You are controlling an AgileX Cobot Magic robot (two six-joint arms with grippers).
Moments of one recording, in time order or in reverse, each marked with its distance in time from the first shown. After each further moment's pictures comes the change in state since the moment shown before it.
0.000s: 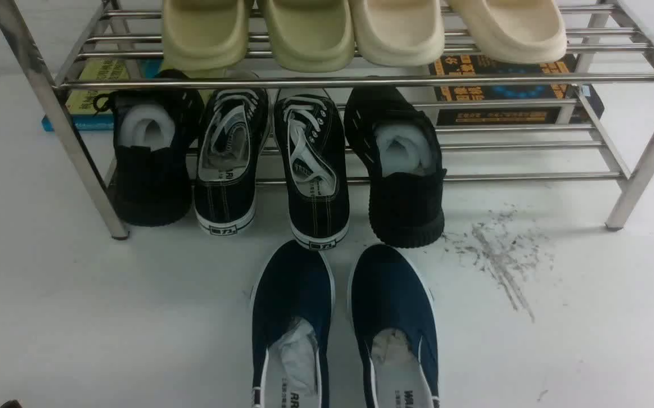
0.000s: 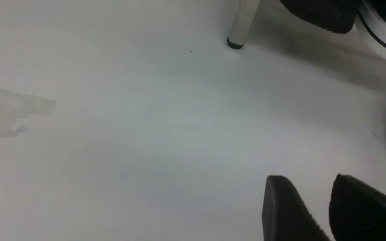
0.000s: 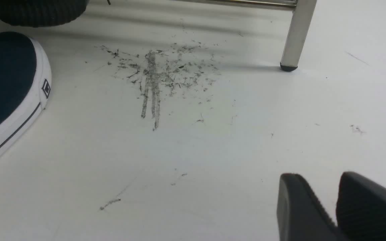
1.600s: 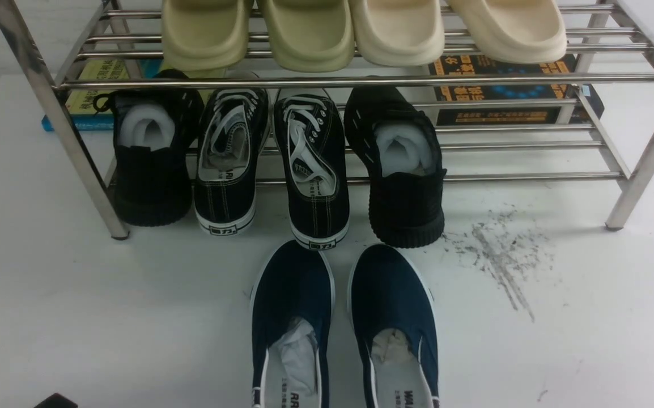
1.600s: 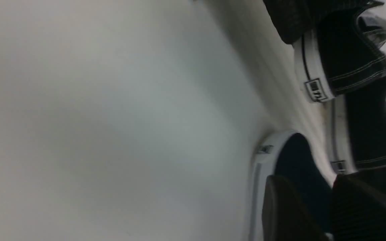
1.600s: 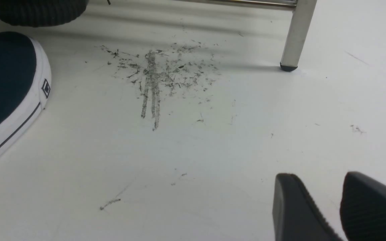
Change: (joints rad) right arm 0.000 0.000 0.000 0.000 0.000 0.000; left arm 0.000 0.000 0.007 -0.495 -0.016 -0.379
